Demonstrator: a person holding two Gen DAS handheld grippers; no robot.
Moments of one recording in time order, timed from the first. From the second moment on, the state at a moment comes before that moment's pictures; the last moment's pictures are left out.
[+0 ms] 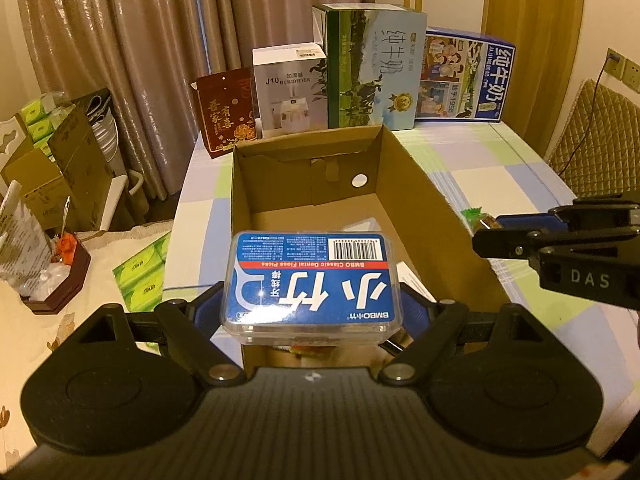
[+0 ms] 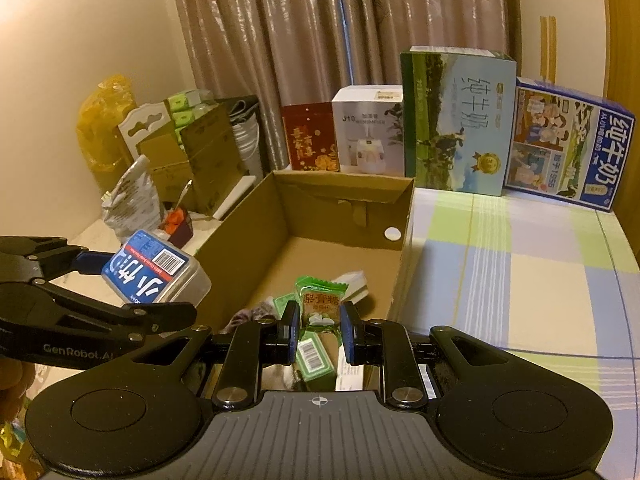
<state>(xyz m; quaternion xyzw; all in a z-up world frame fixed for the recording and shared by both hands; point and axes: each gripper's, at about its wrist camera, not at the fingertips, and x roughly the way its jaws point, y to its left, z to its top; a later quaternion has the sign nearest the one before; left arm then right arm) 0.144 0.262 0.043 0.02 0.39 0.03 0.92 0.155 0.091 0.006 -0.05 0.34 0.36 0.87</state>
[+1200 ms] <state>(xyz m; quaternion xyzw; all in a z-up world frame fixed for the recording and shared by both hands) 0.103 0.284 0.046 -0.05 0.34 0.06 0.94 0.164 0.066 0.001 0.05 0.36 0.36 0.86</state>
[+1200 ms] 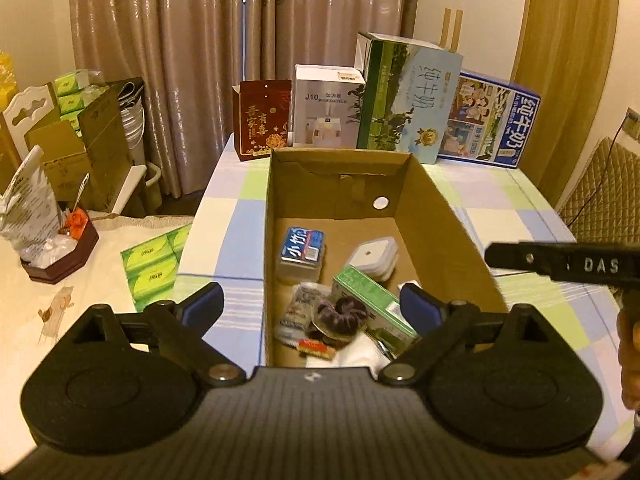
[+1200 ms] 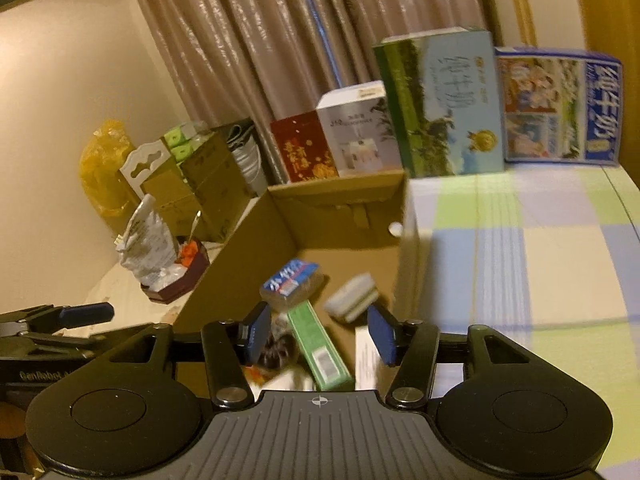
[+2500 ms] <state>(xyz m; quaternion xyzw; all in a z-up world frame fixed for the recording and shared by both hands) -0.030 0.200 0.069 -0.07 0.36 0.11 0.92 0.025 -0.011 0.020 -0.04 0.40 0.30 0.87</state>
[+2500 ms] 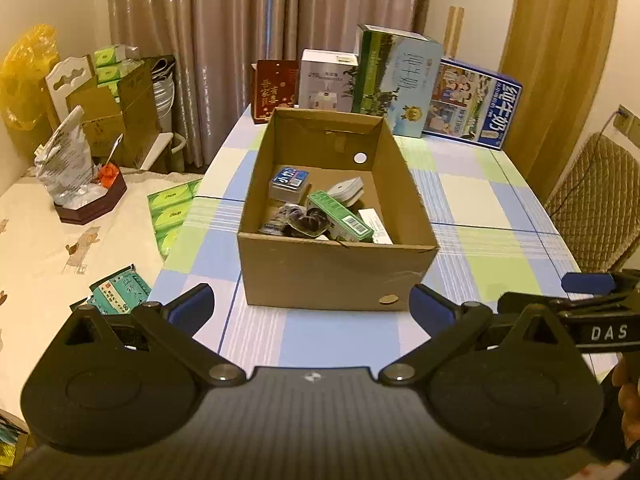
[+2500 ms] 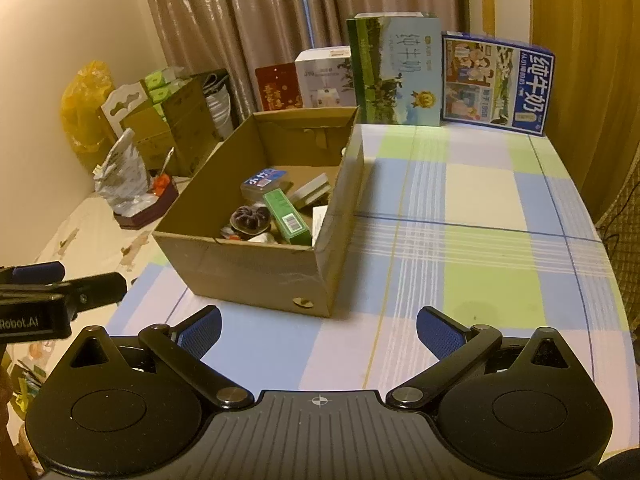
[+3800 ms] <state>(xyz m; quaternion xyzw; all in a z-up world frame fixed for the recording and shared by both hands) -0.028 0.192 0.059 -0.06 0.37 0.10 0.92 0.024 -0.013 0.017 -0.04 0.40 0.30 0.87</state>
